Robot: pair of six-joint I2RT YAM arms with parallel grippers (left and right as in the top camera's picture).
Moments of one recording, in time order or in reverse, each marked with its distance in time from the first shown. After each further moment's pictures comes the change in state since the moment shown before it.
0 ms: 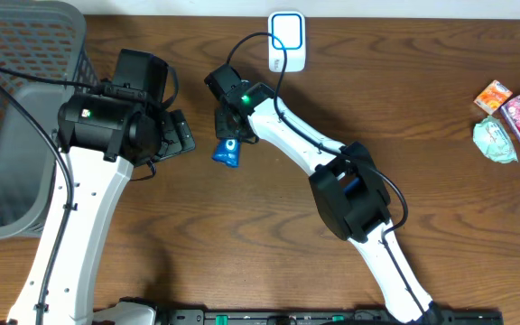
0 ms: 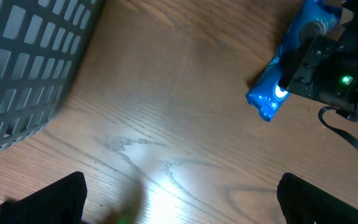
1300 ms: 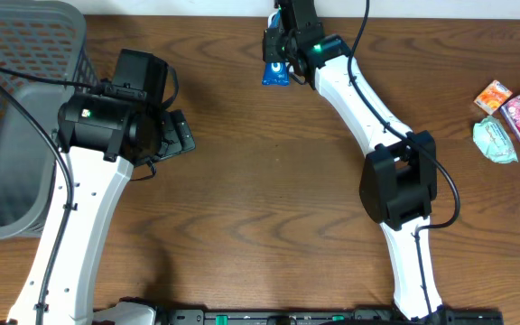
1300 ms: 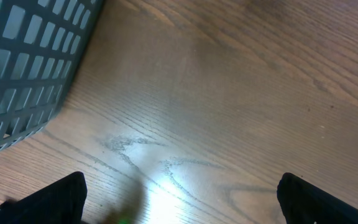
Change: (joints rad) left arm 0.000 0.000 0.000 0.000 0.000 0.000; right arm -0.268 -0.108 0.080 0.283 0.008 -0.284
